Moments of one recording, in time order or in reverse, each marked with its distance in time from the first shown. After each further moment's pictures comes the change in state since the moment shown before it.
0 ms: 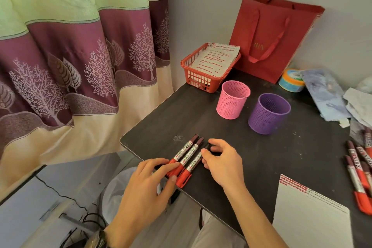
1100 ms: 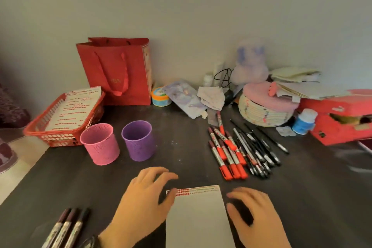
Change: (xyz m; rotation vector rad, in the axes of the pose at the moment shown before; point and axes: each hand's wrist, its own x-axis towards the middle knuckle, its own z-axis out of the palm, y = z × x) left_hand 0.107 0.207 0.101 0.111 -0.478 0.569; right_hand -0.125 0.142 -0.232 -0.469 0.630 -0.086
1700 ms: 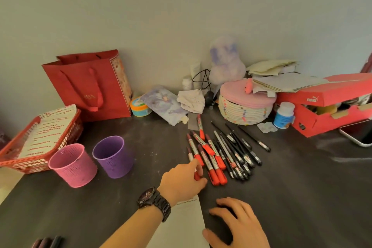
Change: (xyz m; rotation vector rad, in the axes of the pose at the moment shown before) left_hand 0.120 0.094 0.059 -0.062 -0.316 -0.040; right_hand -0.005 0.038 0.006 -0.050 -0.010 -0.139
